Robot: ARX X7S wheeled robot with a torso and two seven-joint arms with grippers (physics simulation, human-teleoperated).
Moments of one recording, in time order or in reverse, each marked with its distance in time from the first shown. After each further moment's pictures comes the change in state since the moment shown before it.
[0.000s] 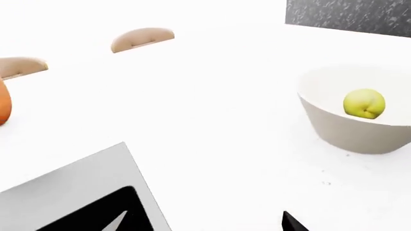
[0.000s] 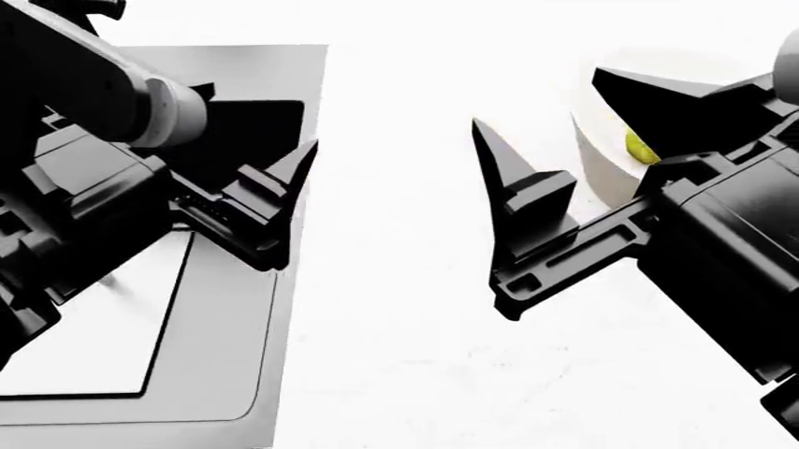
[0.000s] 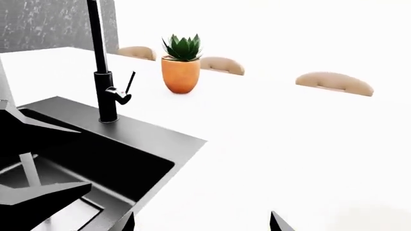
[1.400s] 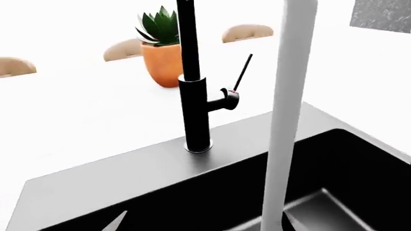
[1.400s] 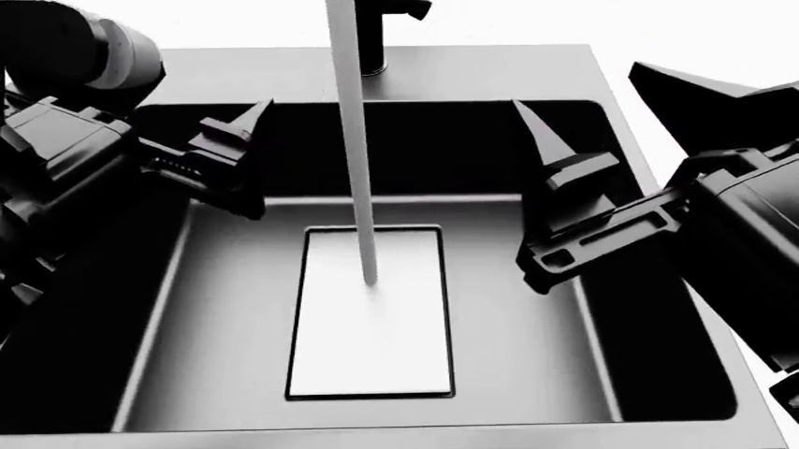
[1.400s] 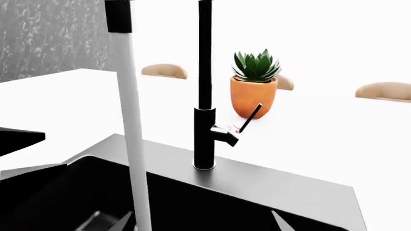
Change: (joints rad) left arm 0.050 -0.007 -0.021 -0.056 0.040 0.069 -0.088; right arm -0.136 0.056 0.071 -0.014 -0.106 -0.073 -0.051
